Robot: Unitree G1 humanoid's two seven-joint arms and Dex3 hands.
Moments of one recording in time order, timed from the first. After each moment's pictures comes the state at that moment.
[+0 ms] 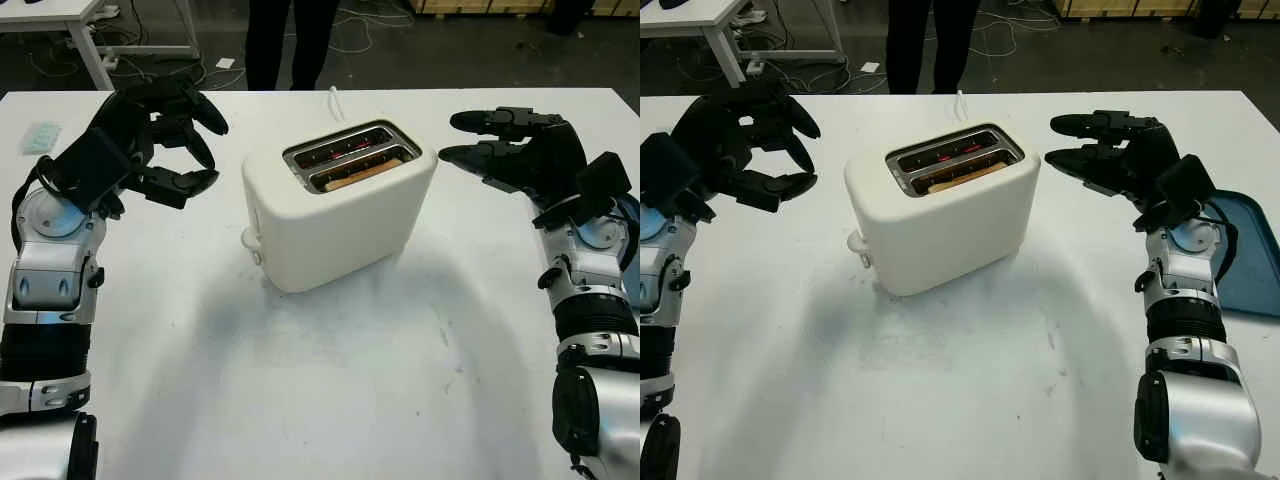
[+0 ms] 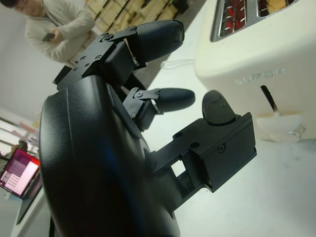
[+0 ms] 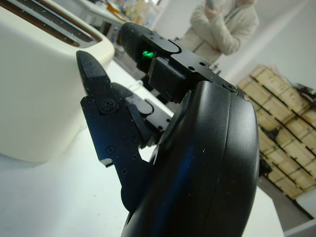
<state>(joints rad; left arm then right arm) -0.52 0.48 0.14 0.05 -0.14 0.04 -0.43 -0.71 -0.42 -0.22 0.80 0.19 -0.41 0.54</state>
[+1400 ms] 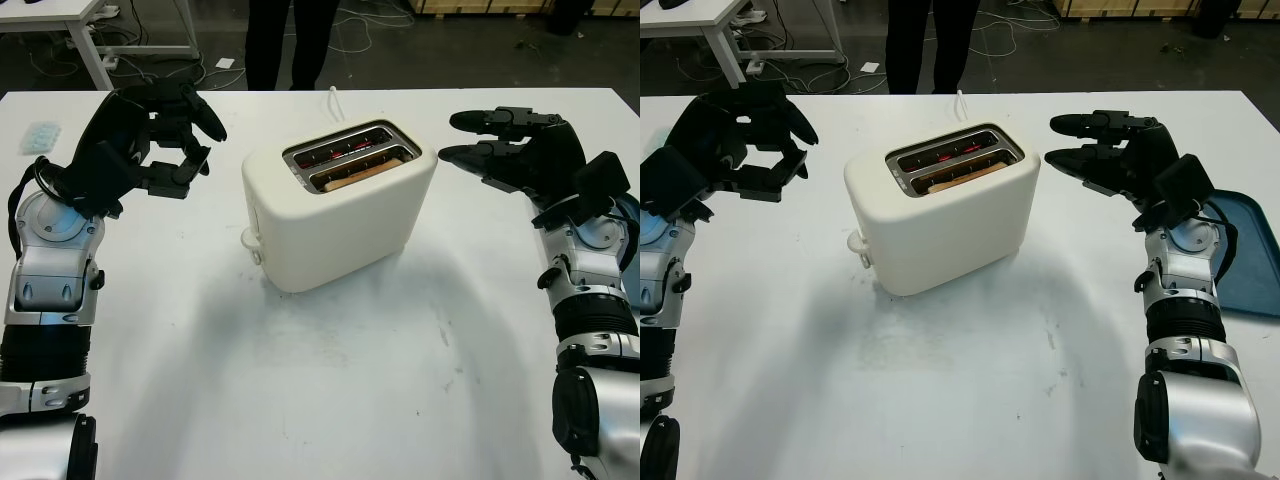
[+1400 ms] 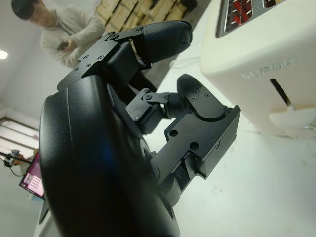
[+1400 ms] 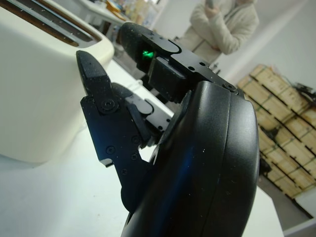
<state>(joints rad) -0.51 0.48 0.14 0.06 -0.08 -0.05 -0.41 -0.71 -0.42 -0.21 0.79 0.19 -0.41 0.53</state>
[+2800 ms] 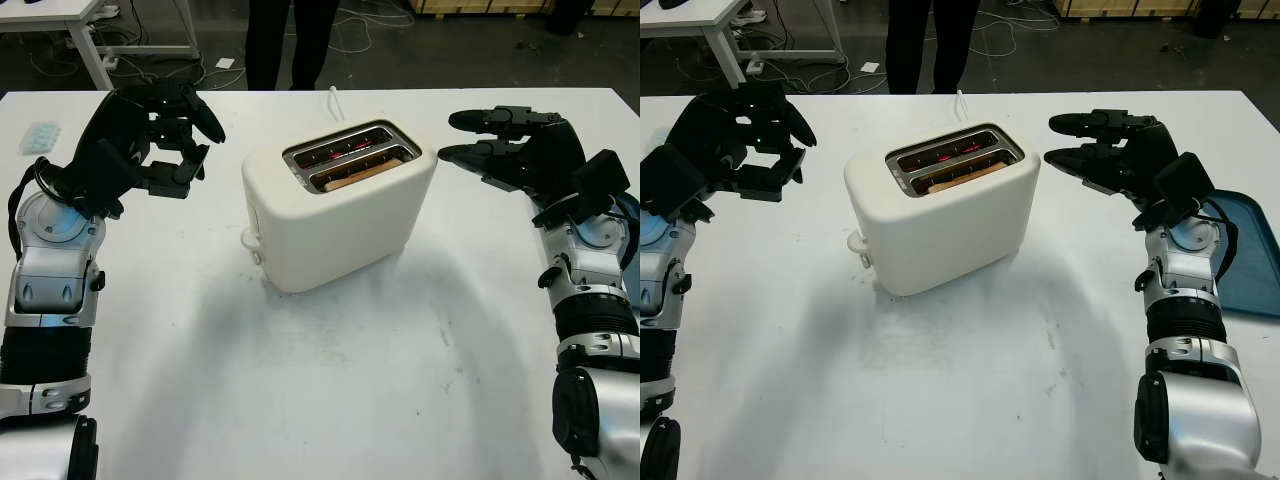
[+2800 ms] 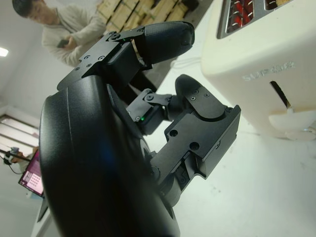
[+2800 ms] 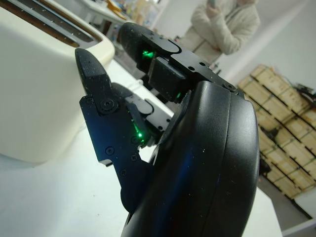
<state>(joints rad) -0.50 0.48 0.14 0.05 -0.09 -0.04 -0.40 -0.71 -0.42 -0.21 0.78 0.18 -0.40 0.53</state>
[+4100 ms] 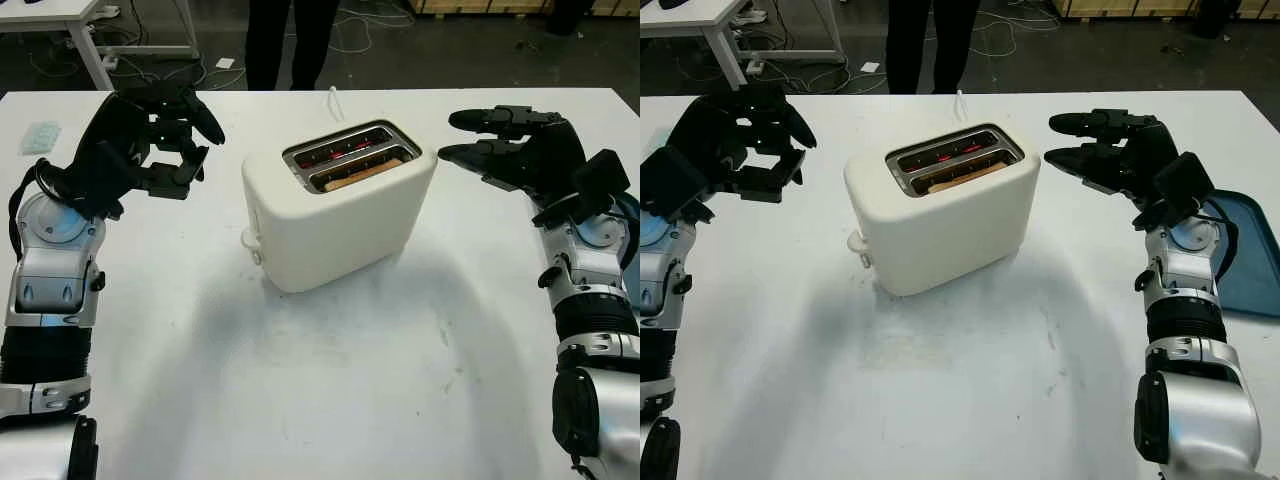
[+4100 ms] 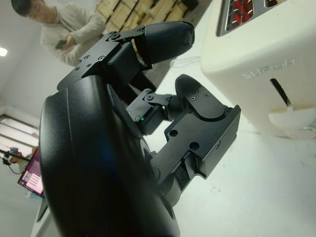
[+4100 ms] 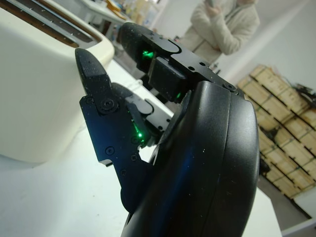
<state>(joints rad) -0.50 0.48 0.14 0.06 -0.09 -0.05 -0.40 -0.71 -0.42 -0.21 0.78 0.18 -0.40 0.53</state>
